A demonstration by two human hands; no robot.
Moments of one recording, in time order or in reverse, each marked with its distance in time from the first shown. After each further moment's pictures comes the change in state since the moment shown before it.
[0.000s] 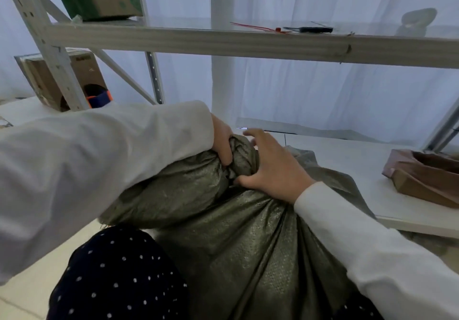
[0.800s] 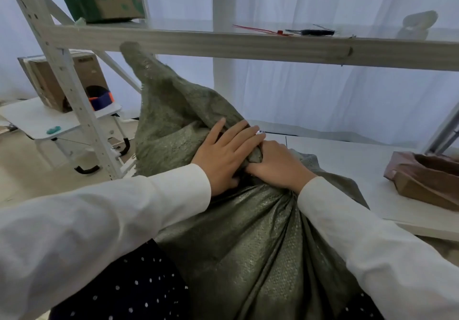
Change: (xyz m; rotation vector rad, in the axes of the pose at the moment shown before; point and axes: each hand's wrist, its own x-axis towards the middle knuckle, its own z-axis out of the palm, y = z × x) left_hand -0.002 -0.003 0.088 0.573 0.900 0.186; right_hand 0.022 0.010 0.005 0.008 -0.027 0.125
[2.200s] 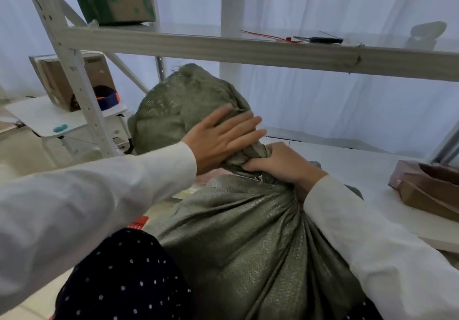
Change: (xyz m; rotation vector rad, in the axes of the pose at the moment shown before) left_hand 0.004 -0.048 0.000 0.364 0.222 0.177; right_hand 0.001 -0.008 -0.015 0.406 -0.122 0.113
